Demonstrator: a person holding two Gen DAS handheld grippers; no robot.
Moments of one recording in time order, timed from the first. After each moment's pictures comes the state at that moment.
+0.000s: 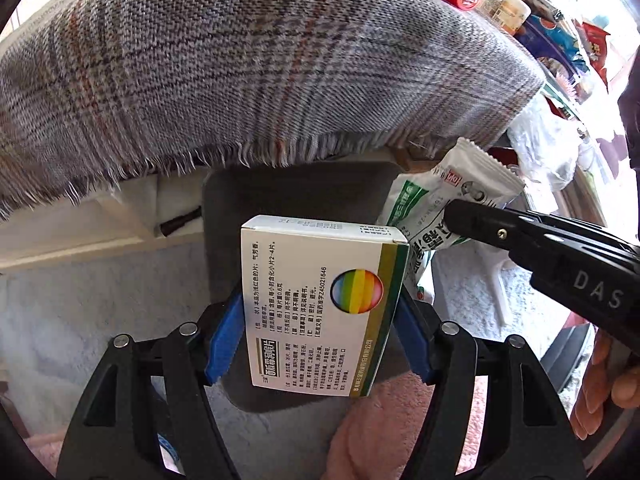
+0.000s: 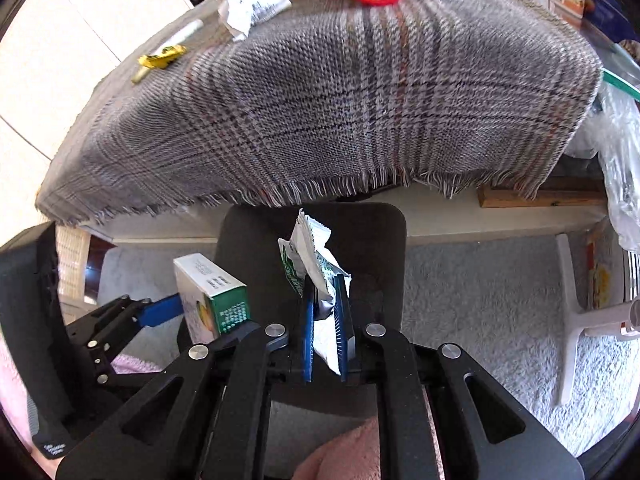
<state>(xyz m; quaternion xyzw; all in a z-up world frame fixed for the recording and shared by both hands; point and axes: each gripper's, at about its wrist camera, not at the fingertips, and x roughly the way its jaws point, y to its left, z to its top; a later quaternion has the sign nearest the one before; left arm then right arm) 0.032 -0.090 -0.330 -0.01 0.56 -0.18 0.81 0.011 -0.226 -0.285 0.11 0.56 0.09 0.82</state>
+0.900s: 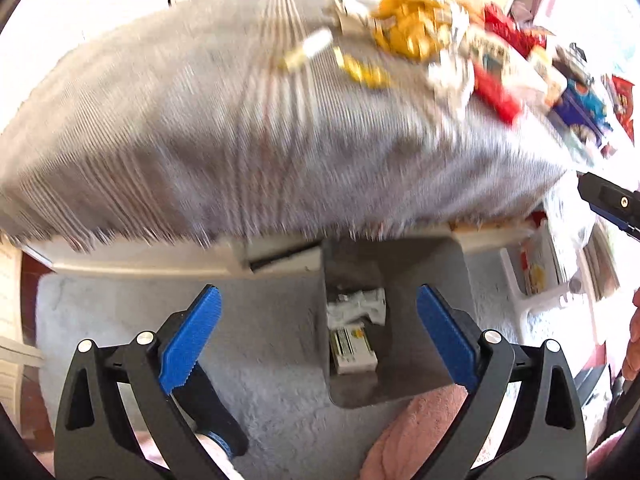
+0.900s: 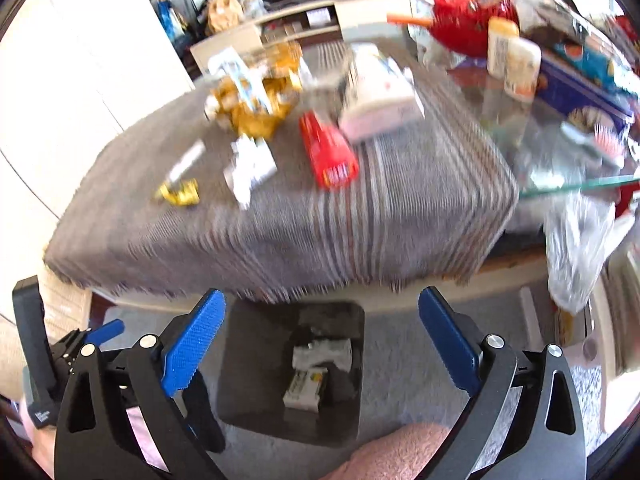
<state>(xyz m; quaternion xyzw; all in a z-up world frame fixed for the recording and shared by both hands) 0.041 -0.010 -0.238 -0.01 0.50 -0.09 0.86 0.023 -0.268 -0.184 0.12 0.45 0.06 0.88</state>
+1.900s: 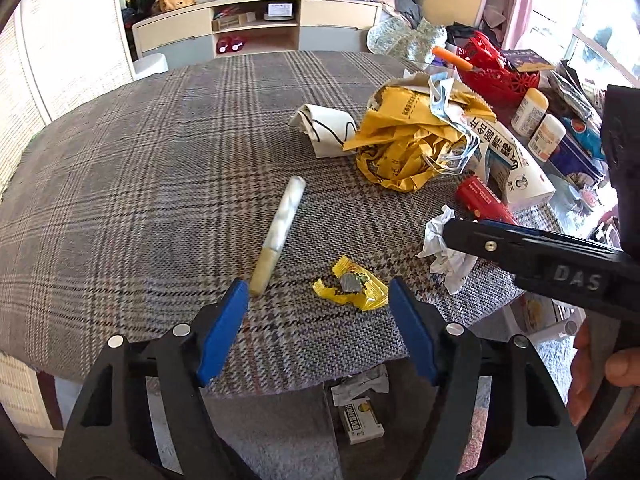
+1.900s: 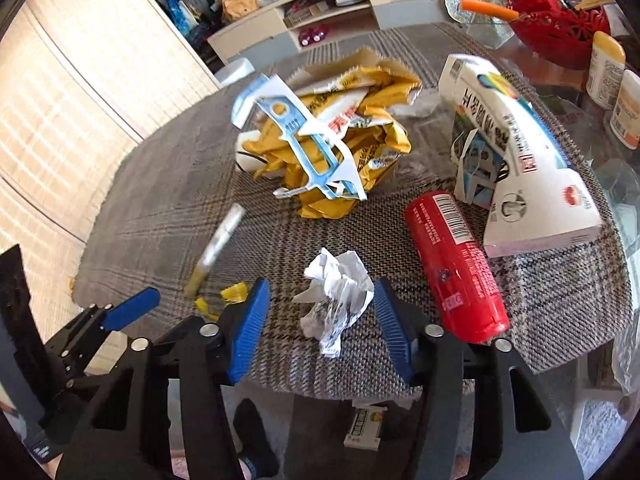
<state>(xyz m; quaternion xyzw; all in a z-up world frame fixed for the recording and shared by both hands) 0.164 -0.042 -0.183 0.03 0.47 -0.13 0.87 0.163 -0.210 -0.184 0.16 0.50 0.11 0.84</state>
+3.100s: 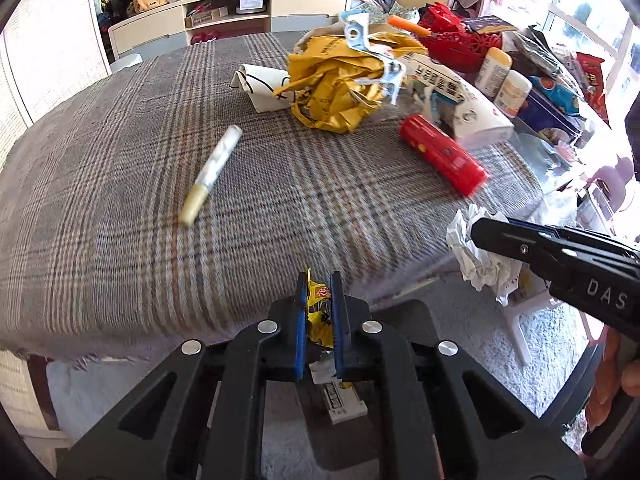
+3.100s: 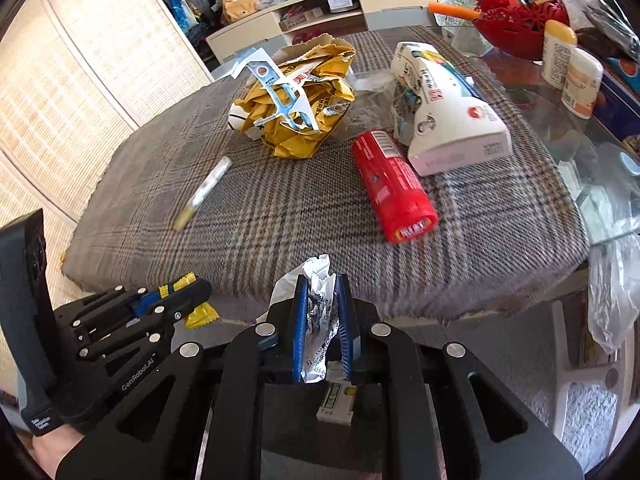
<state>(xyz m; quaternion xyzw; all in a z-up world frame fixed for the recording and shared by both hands) 0.104 -0.071 -0.205 0.05 0.48 -0.17 0.86 0.073 -0.244 -0.183 0.14 0.48 0.10 0.86</state>
